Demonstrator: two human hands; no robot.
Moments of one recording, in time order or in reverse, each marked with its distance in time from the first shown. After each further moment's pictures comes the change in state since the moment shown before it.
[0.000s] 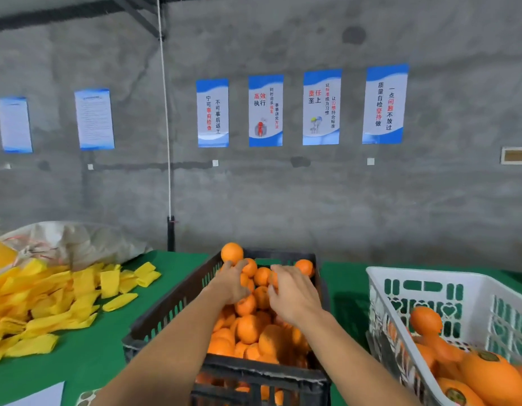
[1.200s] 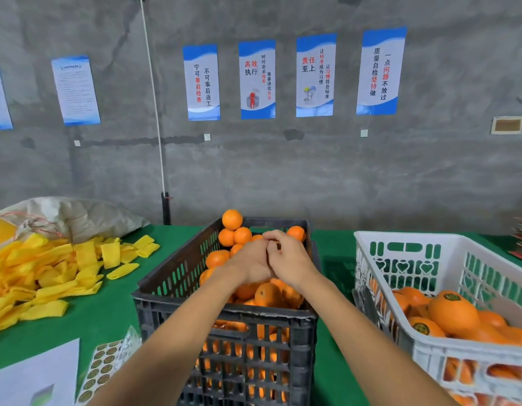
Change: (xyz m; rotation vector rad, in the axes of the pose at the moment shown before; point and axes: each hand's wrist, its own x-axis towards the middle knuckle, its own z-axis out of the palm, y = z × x) left_hand -0.102 0.078 -0.012 -0.254 0.006 0.357; right_hand -0.033 -0.007 -0.015 0.494 0.067 0.061
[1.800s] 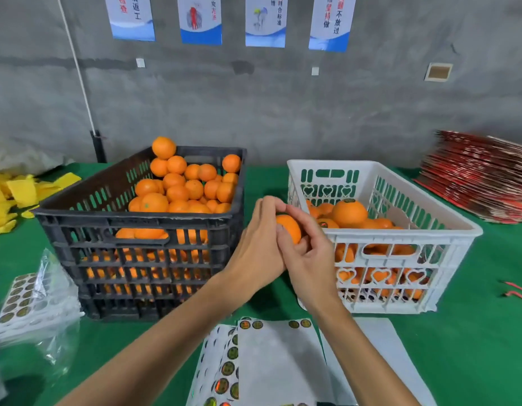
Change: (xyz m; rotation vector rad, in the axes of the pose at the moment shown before) left_hand -0.107 0.131 0.149 -0.388 0.314 0.267; right_hand -0.217 0.073 -0.071 0.518 0.425 -0.014
